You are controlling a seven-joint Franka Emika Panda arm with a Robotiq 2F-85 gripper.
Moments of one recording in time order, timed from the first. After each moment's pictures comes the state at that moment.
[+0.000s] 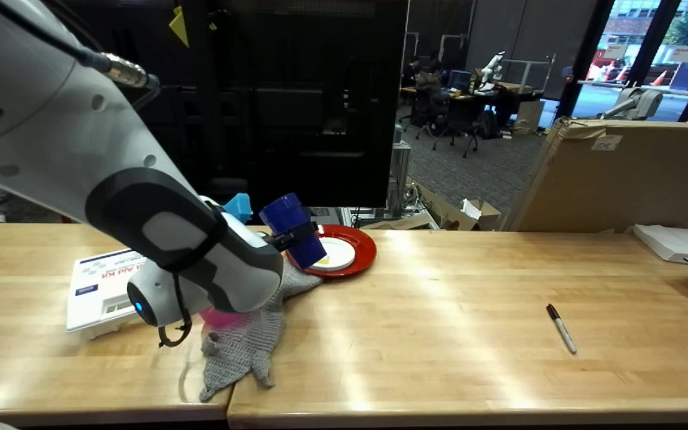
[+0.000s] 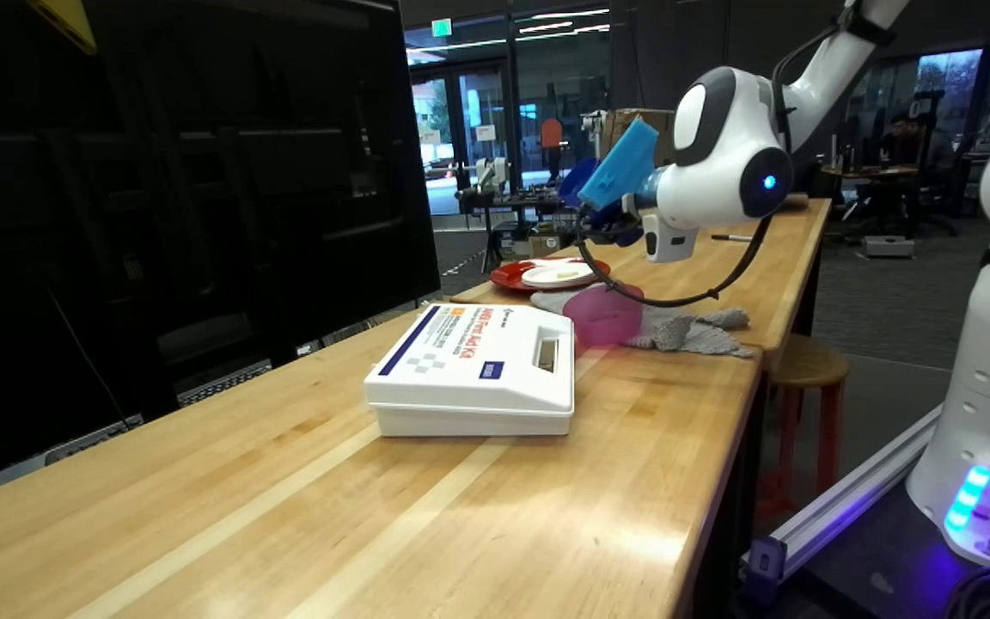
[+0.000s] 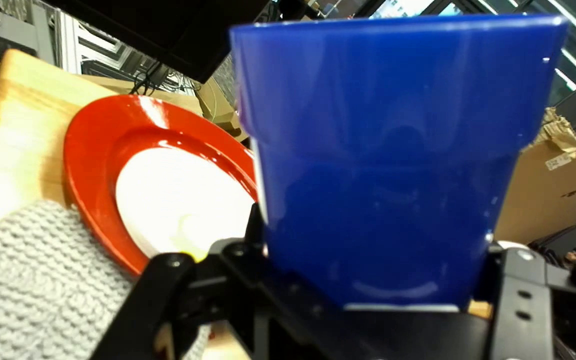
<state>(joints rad) 0.06 -0.30 0.14 -2.77 -2.60 2.33 -1.01</state>
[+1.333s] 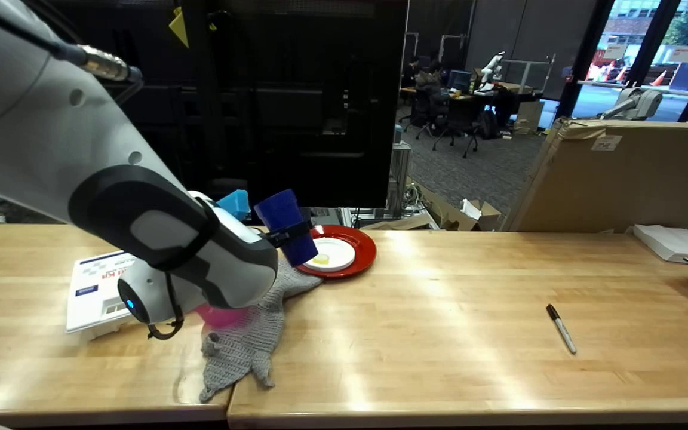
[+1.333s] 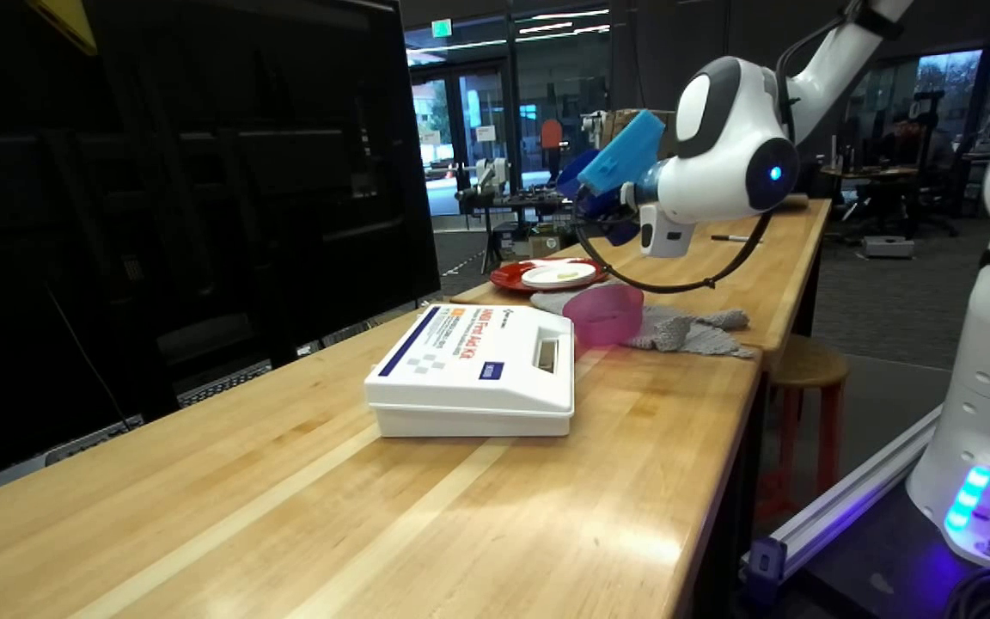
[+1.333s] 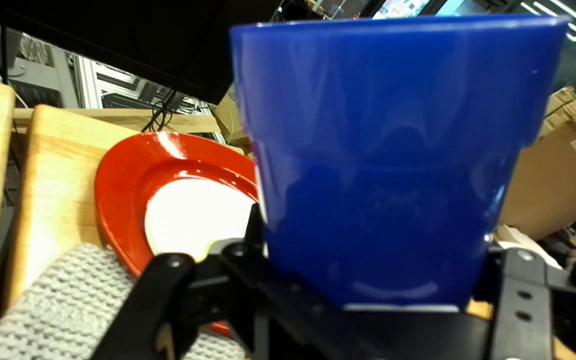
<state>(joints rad) 0.09 -0.33 0.13 -2.77 -2.60 2.36 -0.88</state>
